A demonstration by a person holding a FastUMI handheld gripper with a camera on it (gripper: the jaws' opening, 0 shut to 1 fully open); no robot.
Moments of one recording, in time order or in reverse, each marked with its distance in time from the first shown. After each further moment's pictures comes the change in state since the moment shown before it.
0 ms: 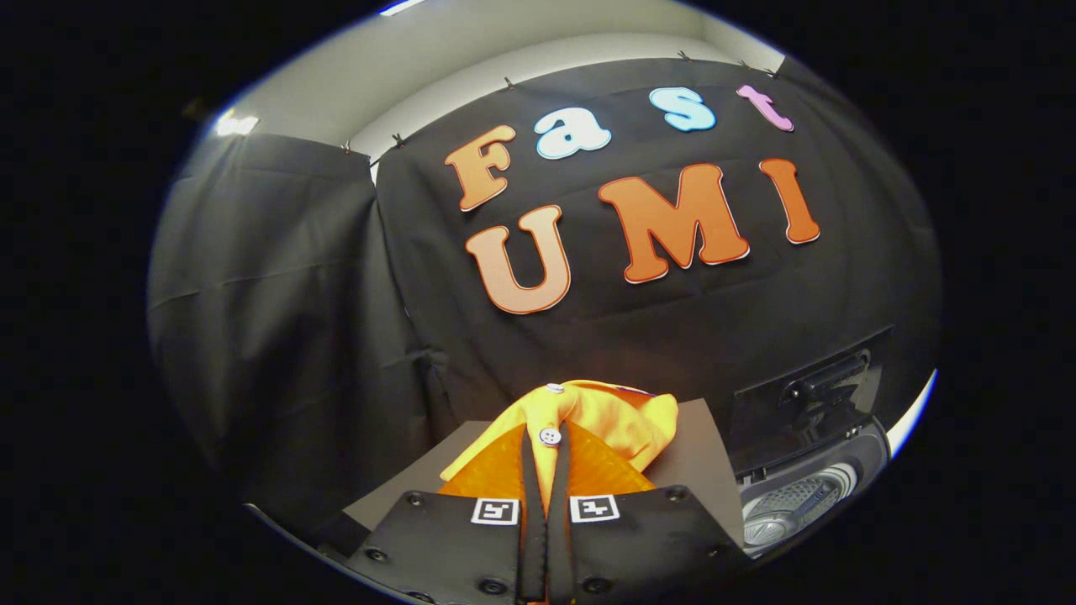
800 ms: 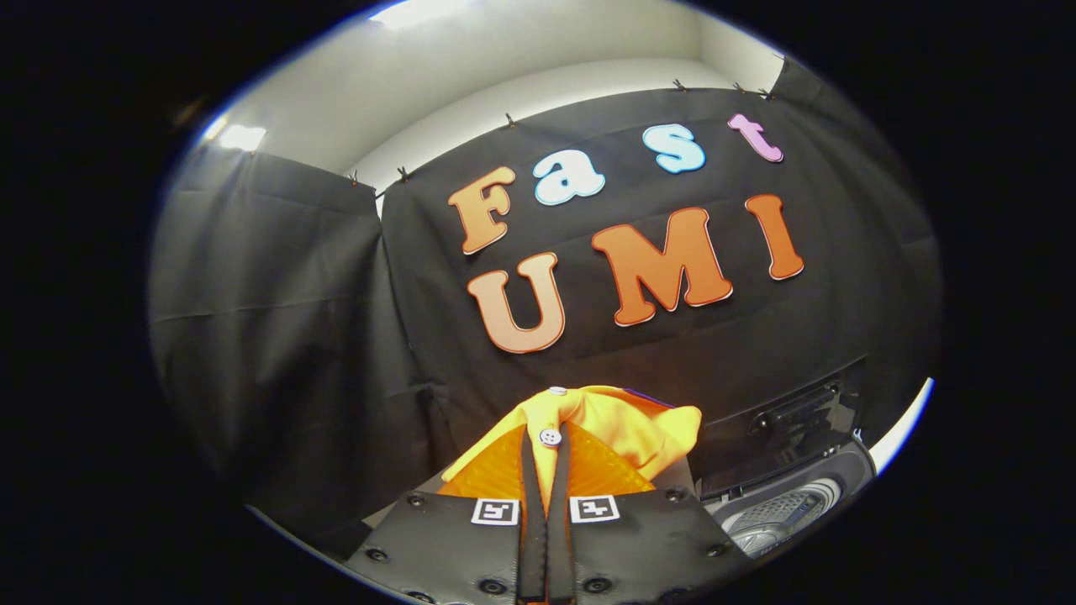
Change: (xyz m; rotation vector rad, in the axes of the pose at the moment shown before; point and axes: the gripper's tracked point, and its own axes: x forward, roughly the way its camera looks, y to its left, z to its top) arm -0.065 -0.008 0.062 -0.013 -0.129 -0.023
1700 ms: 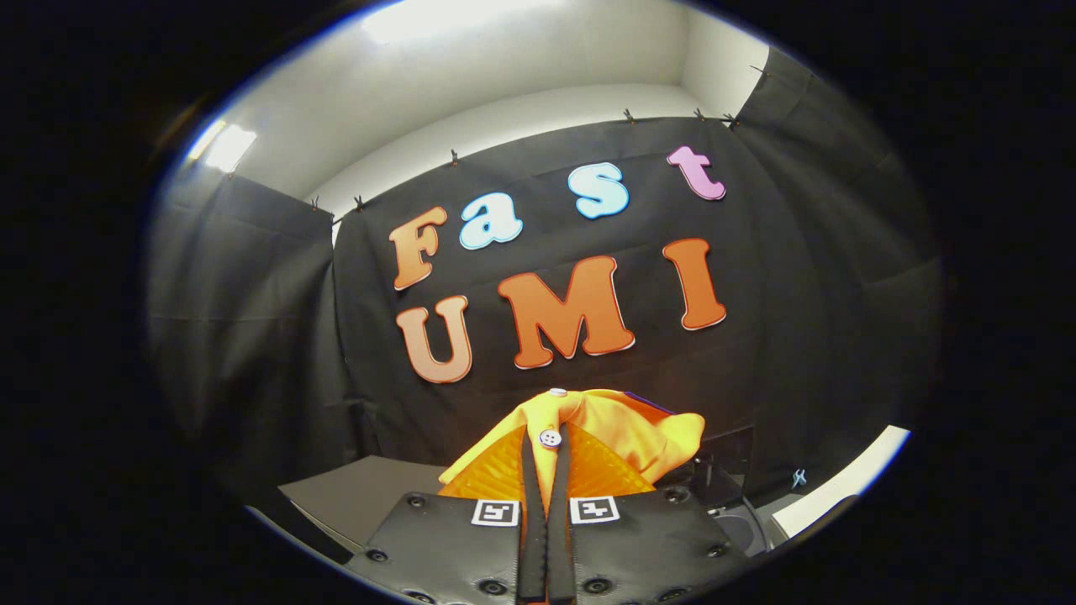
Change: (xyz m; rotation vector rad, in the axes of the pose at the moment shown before) arm -0.071 -0.250 0.059 -0.072 -0.035 -0.104
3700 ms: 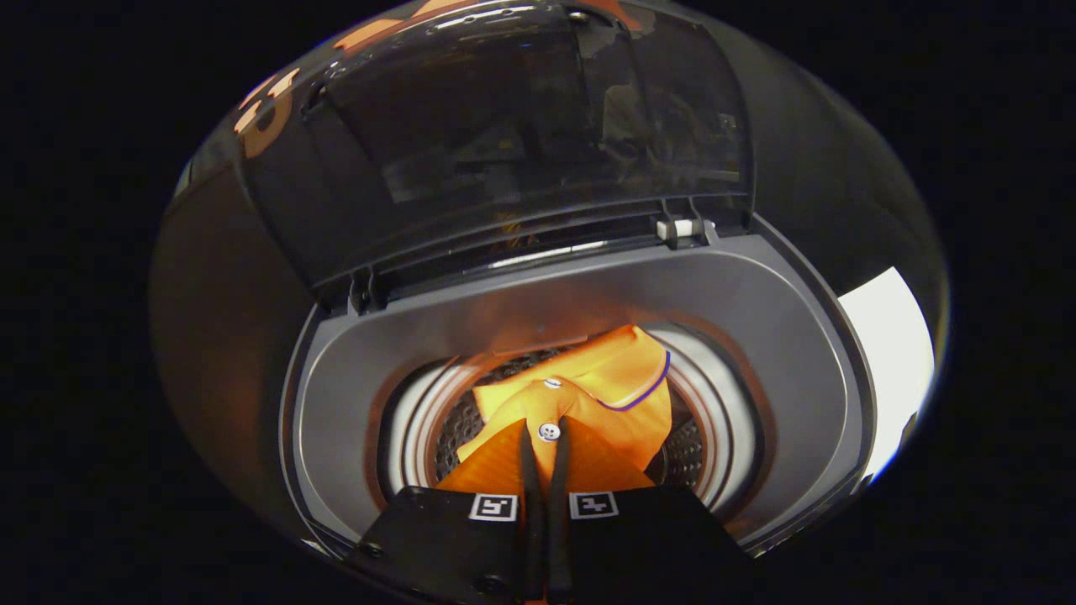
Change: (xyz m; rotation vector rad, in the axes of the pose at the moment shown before) arm 0.073 -0.176 -0.424 0.154 0.832 -0.300
